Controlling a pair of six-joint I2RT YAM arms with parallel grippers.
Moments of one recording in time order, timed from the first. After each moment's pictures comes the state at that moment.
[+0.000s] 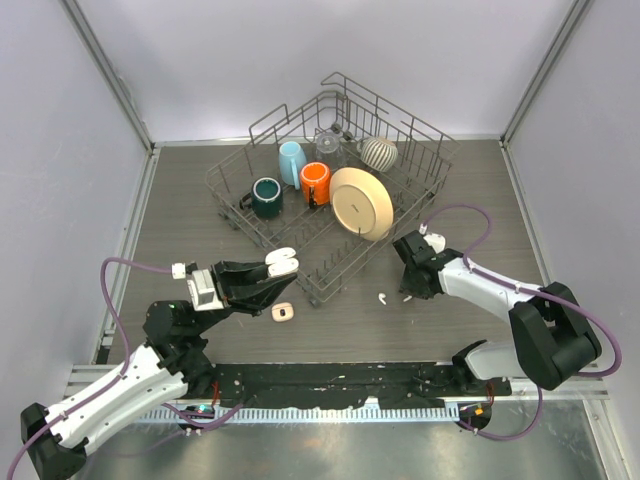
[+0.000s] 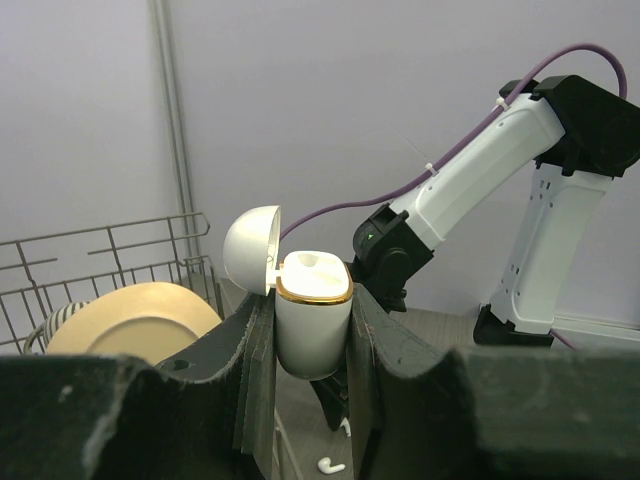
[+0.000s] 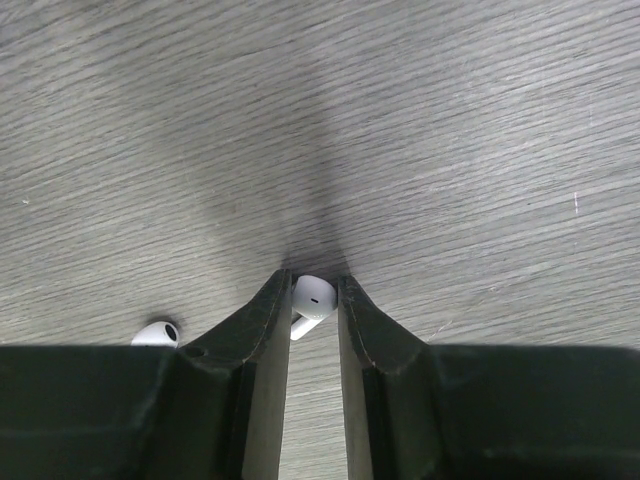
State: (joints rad) left arm -0.84 0.46 0.32 0.71 0.31 -0.16; right arm 0.51 1.34 0.65 -0.53 0.28 0.77
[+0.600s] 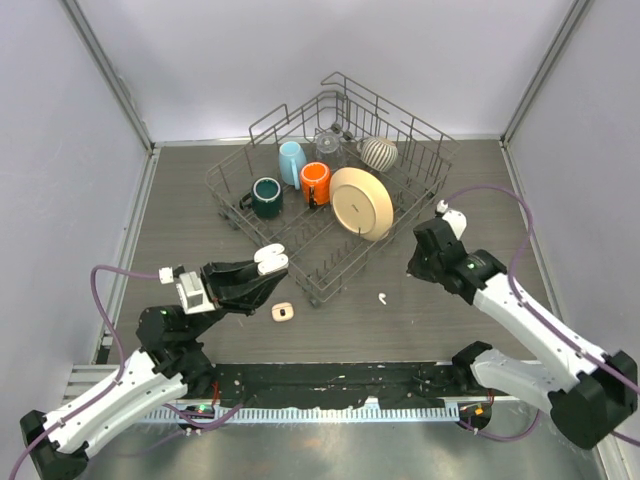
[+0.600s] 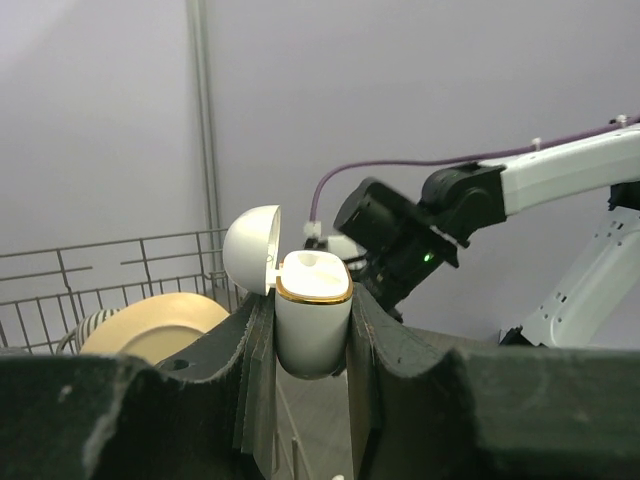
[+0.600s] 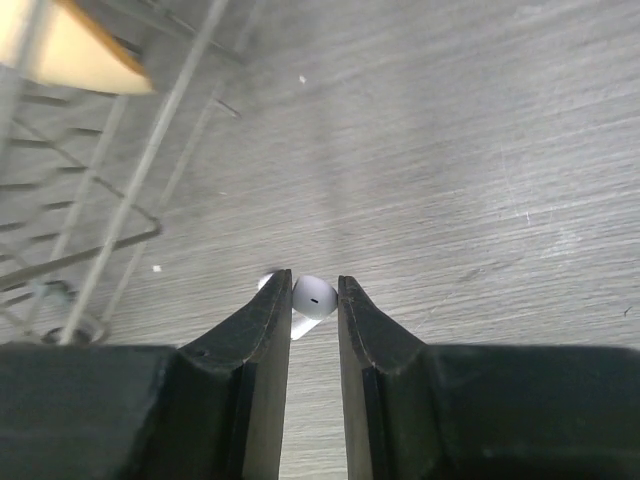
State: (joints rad) left arm -0.84 0.39 0.31 0.70 0.24 -0.15; right arm 0.53 1.05 0.78 -0.69 0.32 0.74
